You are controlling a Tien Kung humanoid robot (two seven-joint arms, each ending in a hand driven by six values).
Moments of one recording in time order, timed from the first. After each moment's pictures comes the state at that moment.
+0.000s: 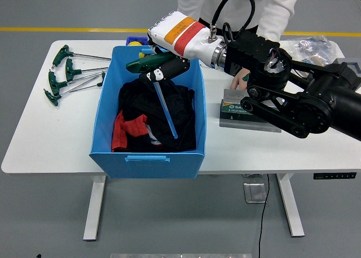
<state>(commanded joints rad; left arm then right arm) -0.09 0.10 -0.60 -0.20 0.16 0.30 0.00 1.24 -0.14 0.26 1.04 -1.84 -0.21 0.06</state>
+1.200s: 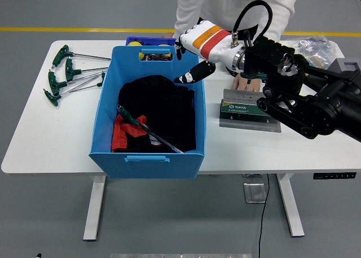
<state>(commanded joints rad) -0.09 0.10 -0.62 -0.20 0.19 0.31 0.01 1.17 -0.18 0.32 0.91 -1.95 -0.17 0.06</state>
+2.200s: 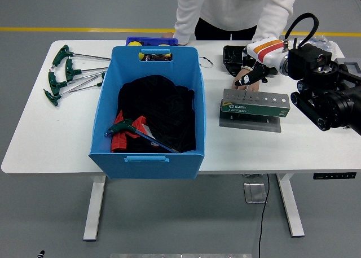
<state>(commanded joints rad) -0.10 0.09 -0.61 -0.21 0.20 0.30 0.01 1.16 -0.12 0.25 0.43 -1.81 -0.08 0.09</state>
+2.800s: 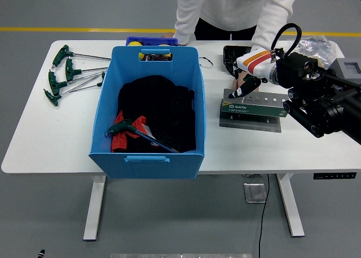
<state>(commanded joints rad) -0.10 0.09 -0.61 -0.21 0.20 0.30 0.01 1.15 -0.10 0.16 0.46 -1.83 -0.06 0.10</state>
